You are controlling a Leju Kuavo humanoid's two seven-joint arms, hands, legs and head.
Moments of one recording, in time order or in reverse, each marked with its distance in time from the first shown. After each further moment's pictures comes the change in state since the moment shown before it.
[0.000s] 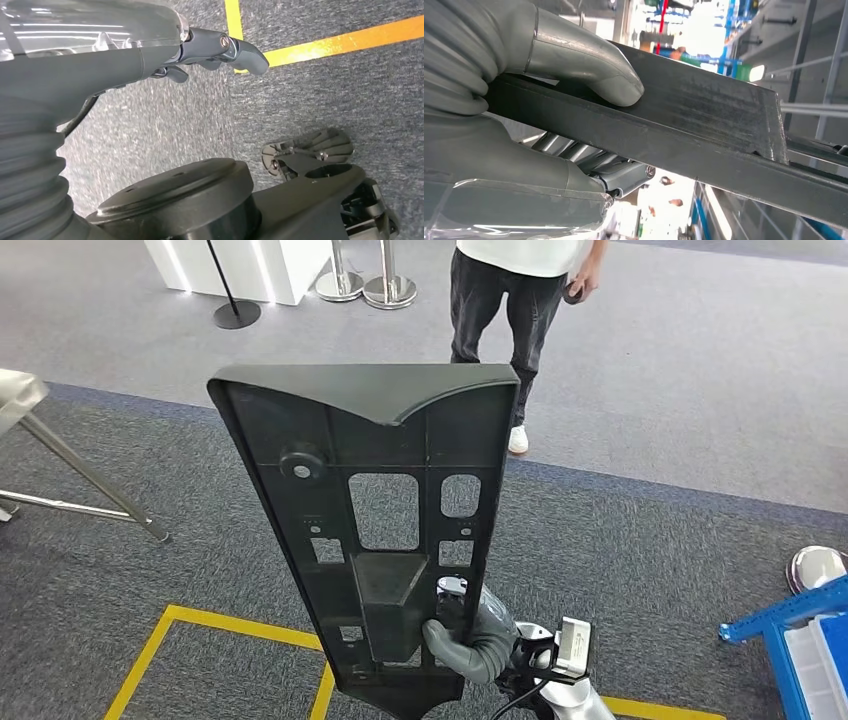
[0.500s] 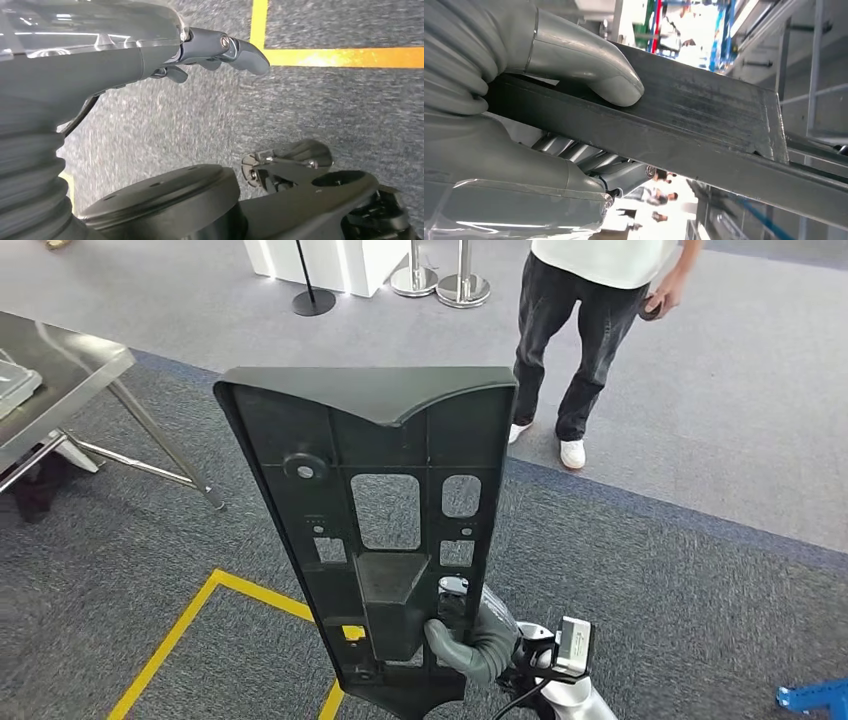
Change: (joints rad) left arm -0.013 0.001 0.002 0.000 0.021 -0.007 0.033; right arm 0.000 -0.005 0.001 0.011 -0.001 0.011 -0.008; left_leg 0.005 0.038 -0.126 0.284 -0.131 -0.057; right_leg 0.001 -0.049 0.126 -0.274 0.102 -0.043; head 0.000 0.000
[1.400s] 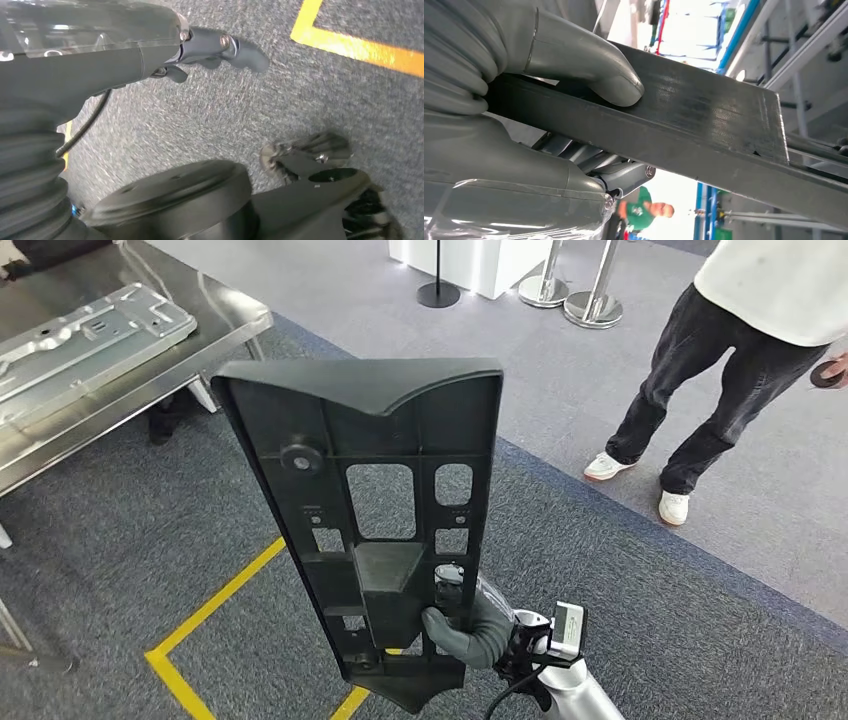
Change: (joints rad) left arm 0.009 0.001 0.001 0.000 -0.007 -0.002 -0.002; right arm -0.053 0.004 -0.003 0.055 0.007 0.019 -0.011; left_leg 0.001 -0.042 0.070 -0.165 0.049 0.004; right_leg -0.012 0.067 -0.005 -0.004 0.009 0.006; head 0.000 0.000
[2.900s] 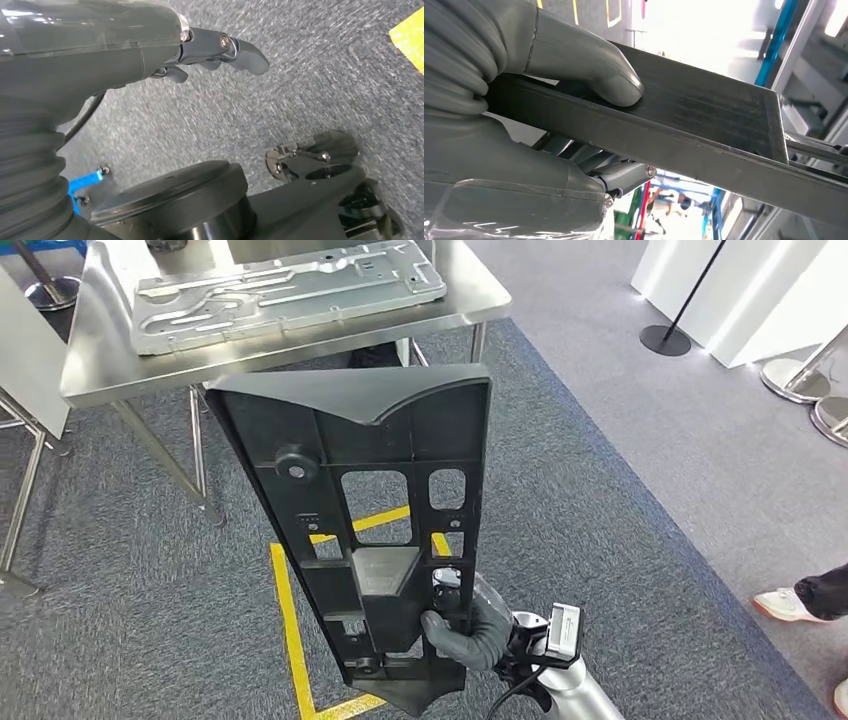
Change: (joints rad) left arm 0.006 0.001 0.012 0.000 0.007 0.010 -0.009; right arm 0.002 -0.013 0.007 0.008 -0.005 -0.006 -0.002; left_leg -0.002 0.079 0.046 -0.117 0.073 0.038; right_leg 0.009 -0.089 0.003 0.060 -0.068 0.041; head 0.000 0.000
